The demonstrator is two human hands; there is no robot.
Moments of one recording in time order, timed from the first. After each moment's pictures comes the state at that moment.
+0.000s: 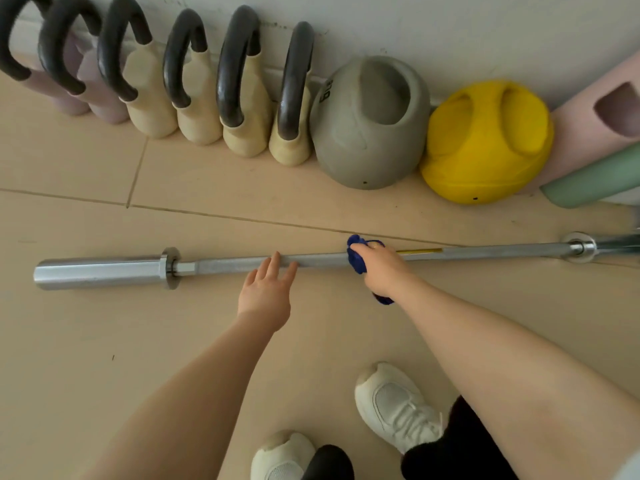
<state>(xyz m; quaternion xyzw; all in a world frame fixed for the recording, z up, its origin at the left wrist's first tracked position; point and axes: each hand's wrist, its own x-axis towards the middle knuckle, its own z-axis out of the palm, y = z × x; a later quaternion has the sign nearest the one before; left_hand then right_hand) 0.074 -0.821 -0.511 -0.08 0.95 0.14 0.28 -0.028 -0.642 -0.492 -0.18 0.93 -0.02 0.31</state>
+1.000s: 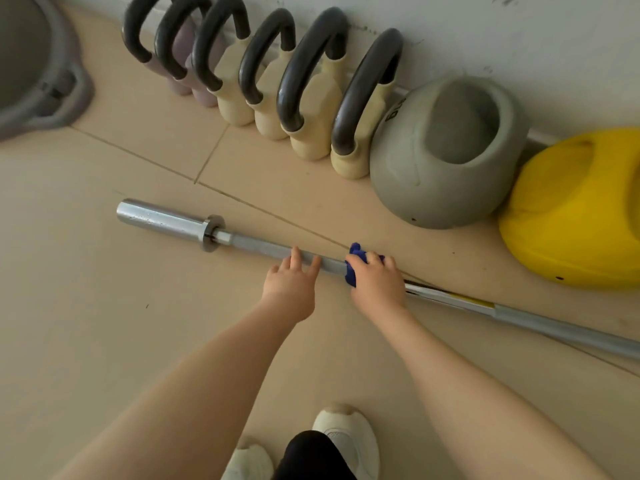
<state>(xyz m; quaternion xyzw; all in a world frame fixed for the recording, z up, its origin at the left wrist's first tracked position) 0.020 -0.795 -0.495 -0.22 0.89 0.08 0.39 -0.057 -0.674 -0.528 -0.32 0.91 -0.07 0.26</state>
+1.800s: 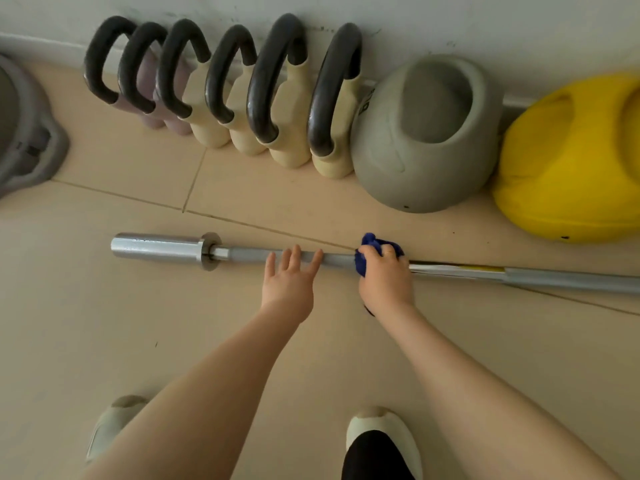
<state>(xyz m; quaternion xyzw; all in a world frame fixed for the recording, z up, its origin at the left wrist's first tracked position) 0.020 -0.812 -0.512 -0.17 0.93 0.02 0.33 -0.047 -0.680 -0.524 -0.16 0.95 -0.13 0.25</state>
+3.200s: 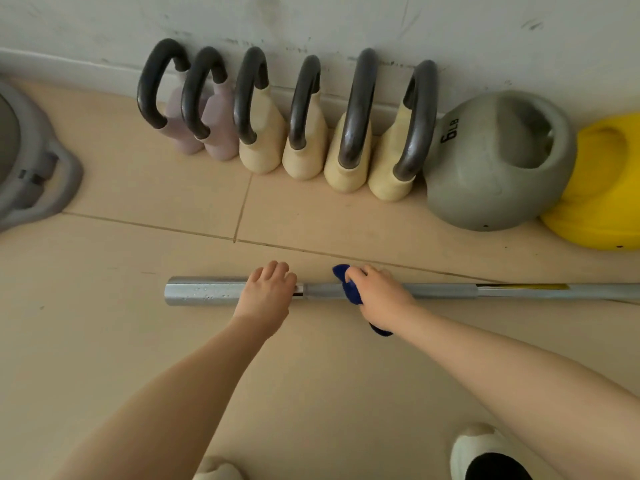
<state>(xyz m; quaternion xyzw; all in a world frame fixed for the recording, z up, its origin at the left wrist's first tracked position) 0.069 -1.005 -0.527 0.00 0.98 0.01 0.19 -0.007 -0.819 -0.503 -0.28 0.89 -0.07 0.34</state>
